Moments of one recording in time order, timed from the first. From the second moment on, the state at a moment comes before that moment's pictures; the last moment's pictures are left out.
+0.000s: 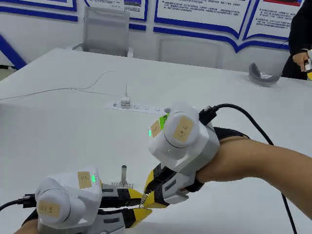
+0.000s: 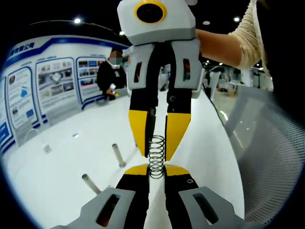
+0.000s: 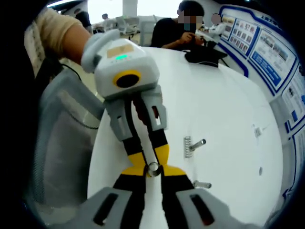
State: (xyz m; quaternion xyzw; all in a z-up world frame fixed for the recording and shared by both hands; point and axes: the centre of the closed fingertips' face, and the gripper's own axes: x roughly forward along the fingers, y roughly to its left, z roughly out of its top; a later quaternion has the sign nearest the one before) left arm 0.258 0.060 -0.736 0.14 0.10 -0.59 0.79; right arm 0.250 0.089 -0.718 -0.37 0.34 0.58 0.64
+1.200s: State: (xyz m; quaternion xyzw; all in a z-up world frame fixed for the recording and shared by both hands) left arm 0.269 0.089 -0.740 0.09 0.13 -0.55 0.82; right arm 0.282 0.061 -0.707 -0.37 0.35 0.55 0.66
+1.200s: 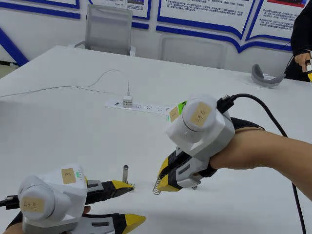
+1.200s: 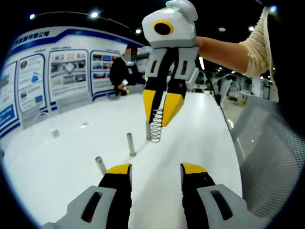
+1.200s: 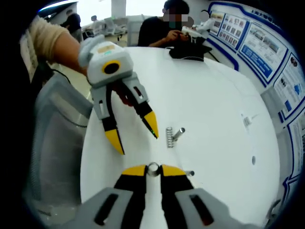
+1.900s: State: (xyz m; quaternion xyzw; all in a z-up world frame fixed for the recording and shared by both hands) left arm 0.274 0.111 -0.743 0.08 0.14 -0.53 0.83; right arm 0.315 0.041 -0.703 -0.36 0.36 0.52 0.68
